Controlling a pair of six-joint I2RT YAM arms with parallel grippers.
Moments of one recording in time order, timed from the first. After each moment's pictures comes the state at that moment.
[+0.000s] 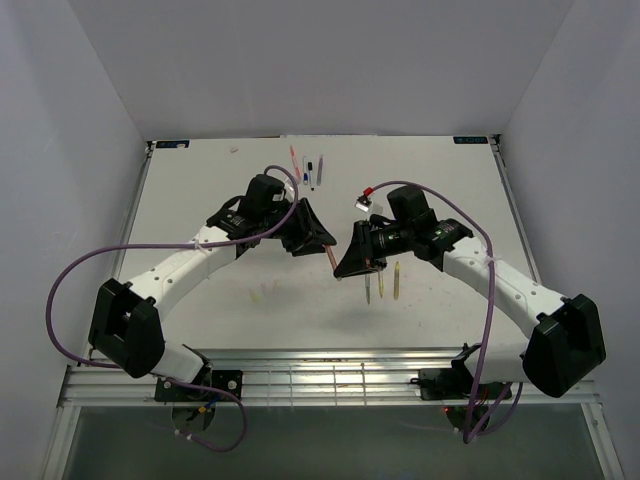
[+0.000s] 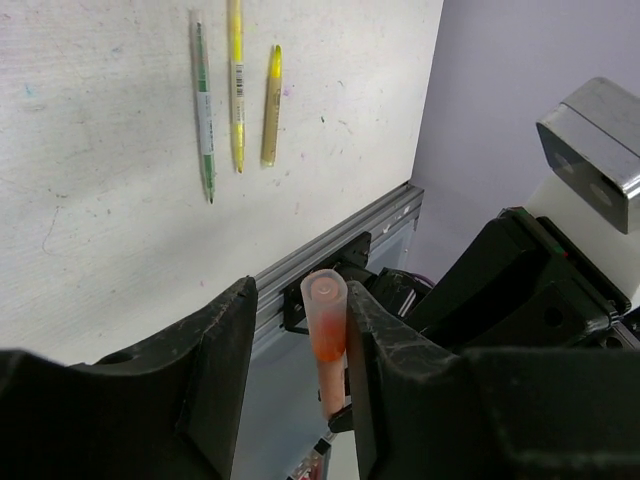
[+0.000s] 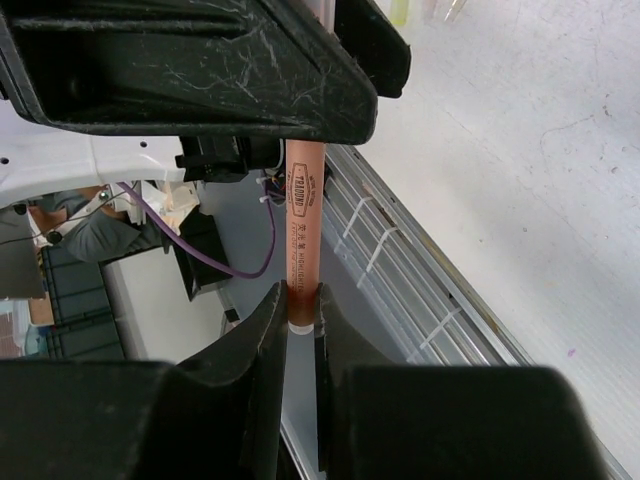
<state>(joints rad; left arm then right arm) -0.58 1.44 1.13 -0.40 0.47 -0.97 0.61 1.31 1.02 -0.45 -0.80 0.65</state>
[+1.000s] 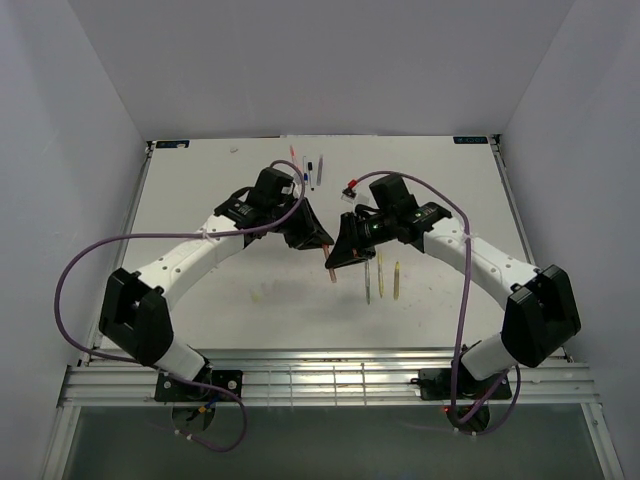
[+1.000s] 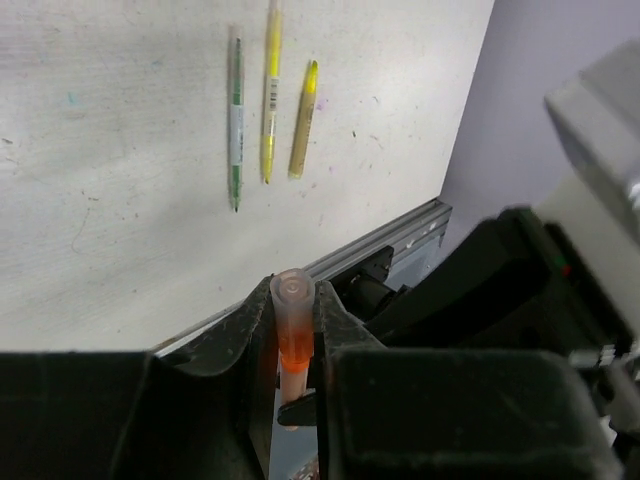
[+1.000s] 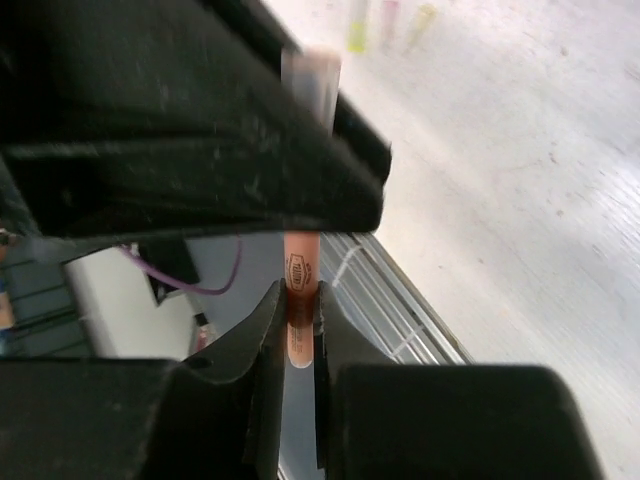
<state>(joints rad) -0.59 1.51 1.23 -0.51 0.42 -0.95 0.62 1.49 1.16 -0.49 -0.78 0.58</state>
